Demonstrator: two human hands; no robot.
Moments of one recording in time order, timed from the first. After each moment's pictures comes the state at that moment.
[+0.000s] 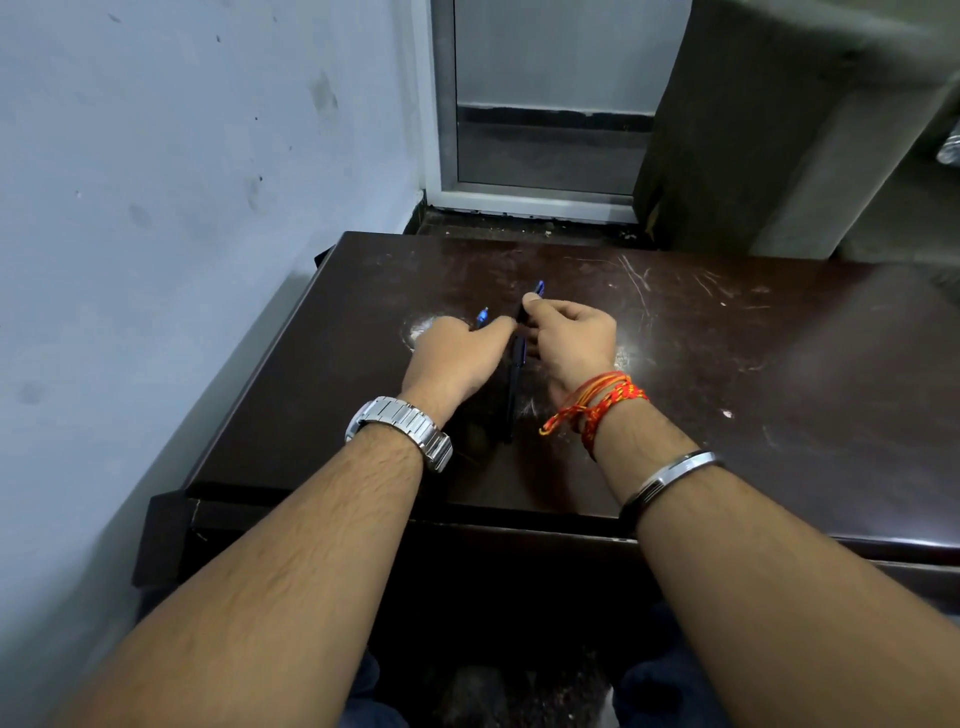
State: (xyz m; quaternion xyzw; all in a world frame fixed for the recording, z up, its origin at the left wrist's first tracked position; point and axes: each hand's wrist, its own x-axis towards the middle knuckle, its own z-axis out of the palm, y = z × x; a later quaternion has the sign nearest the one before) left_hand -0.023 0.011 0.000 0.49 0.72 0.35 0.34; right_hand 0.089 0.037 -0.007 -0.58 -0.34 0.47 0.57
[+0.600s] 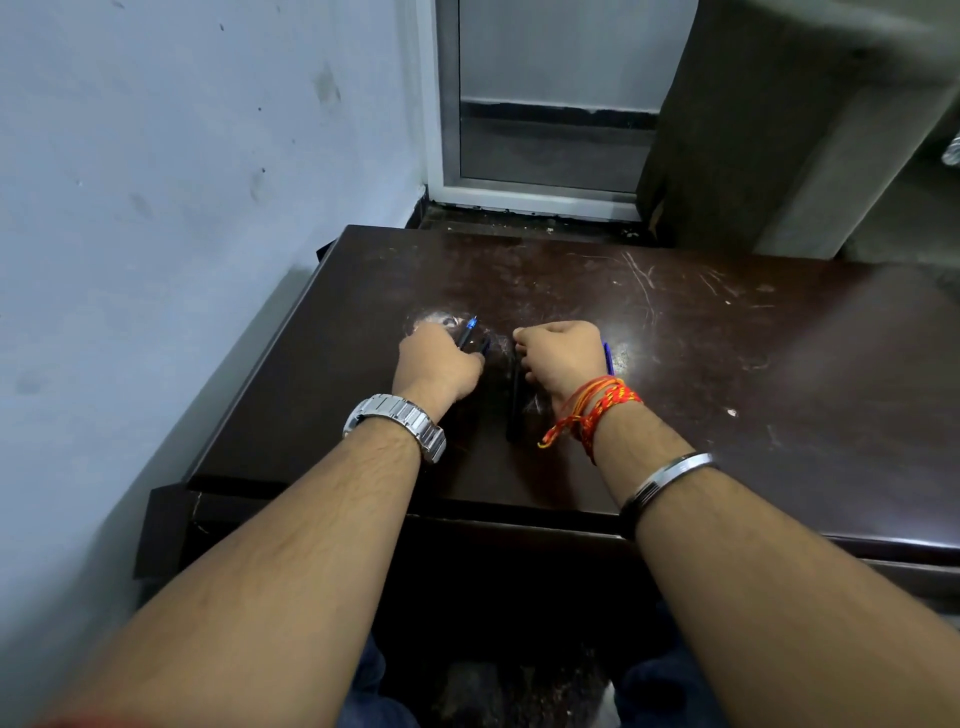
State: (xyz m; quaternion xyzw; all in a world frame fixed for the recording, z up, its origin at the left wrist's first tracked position) left_hand -0.041 0.014 -0.017 0.51 0.77 0.27 0.27; right_hand 0.089 0.040 -0.026 -0.67 -0.42 0.45 0.42
